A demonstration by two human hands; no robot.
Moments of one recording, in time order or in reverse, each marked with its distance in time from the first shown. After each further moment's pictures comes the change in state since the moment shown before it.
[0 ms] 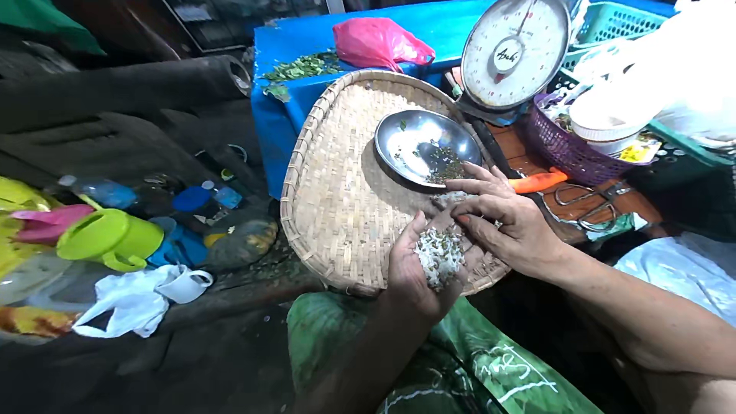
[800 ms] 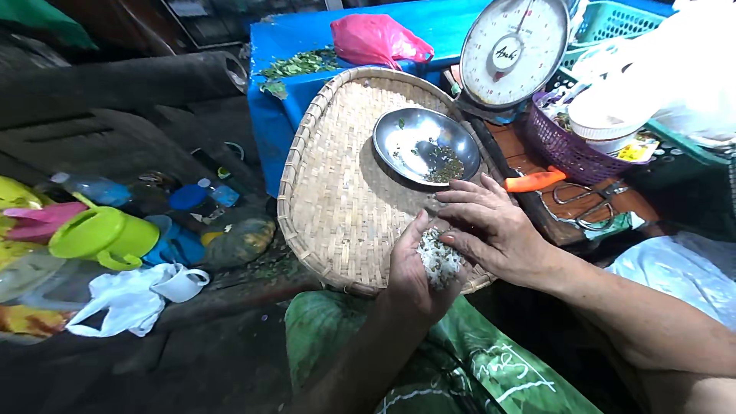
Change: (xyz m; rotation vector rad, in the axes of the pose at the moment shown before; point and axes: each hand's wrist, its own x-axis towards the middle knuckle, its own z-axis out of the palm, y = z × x) left_hand 0.000 -0.003 -0.003 0.060 -0.038 0.040; right_hand -0.004 -0.005 0.010 -0.131 -0.055 -0.027
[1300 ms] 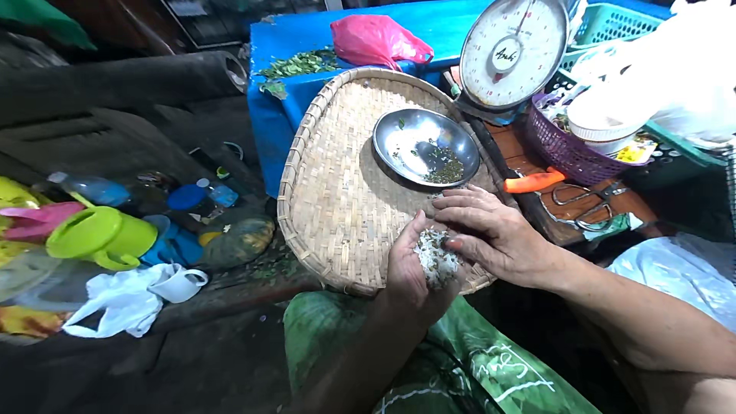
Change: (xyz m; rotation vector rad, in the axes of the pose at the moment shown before) left_hand 0.000 0.002 -0.004 -0.069 -0.056 -0.018; right_hand 0.000 0.002 -0.004 0.108 -0.070 -0.034
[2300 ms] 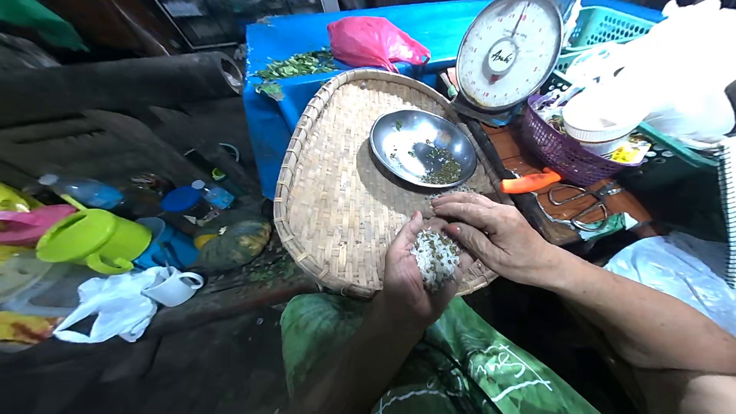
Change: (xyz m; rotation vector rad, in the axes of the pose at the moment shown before) left_hand -0.001 0.000 0.002 0.032 0.081 0.011; right_hand 0.003 -0.001 -0.001 0.069 0.014 0.037
